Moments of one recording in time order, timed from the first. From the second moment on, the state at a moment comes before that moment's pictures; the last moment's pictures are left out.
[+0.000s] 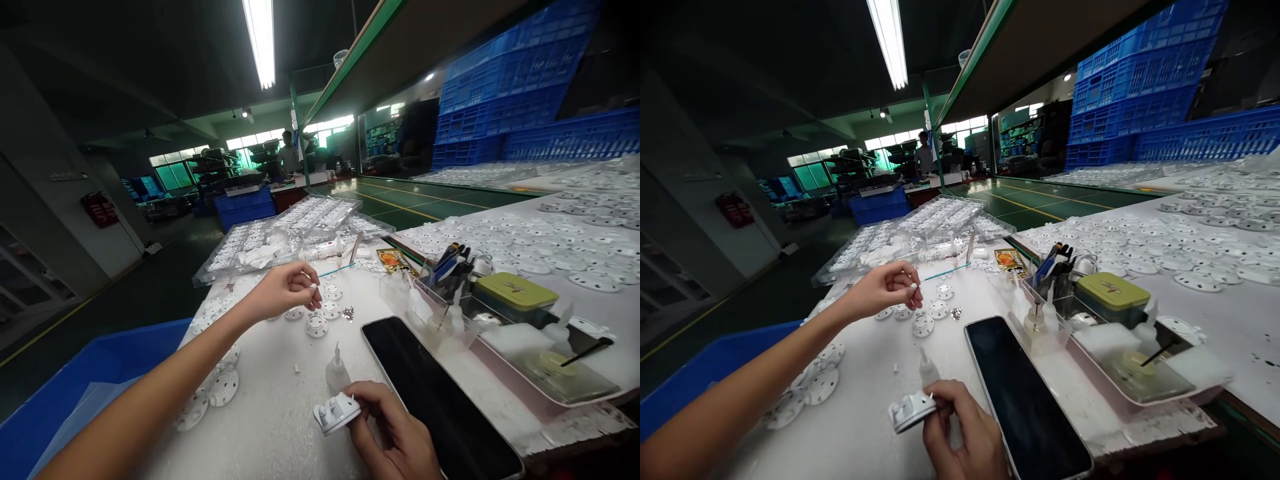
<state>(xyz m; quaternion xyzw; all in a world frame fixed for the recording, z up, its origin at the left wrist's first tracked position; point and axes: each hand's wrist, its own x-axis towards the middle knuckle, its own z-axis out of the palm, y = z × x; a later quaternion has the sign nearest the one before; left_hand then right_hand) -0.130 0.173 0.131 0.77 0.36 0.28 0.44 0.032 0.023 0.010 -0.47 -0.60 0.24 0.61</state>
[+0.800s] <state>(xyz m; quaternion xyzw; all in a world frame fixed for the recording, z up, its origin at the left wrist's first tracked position) -0.156 0.105 0.101 0.67 0.38 0.17 0.62 0.024 0.029 -0.001 -0.42 -0.75 -0.05 0.51</state>
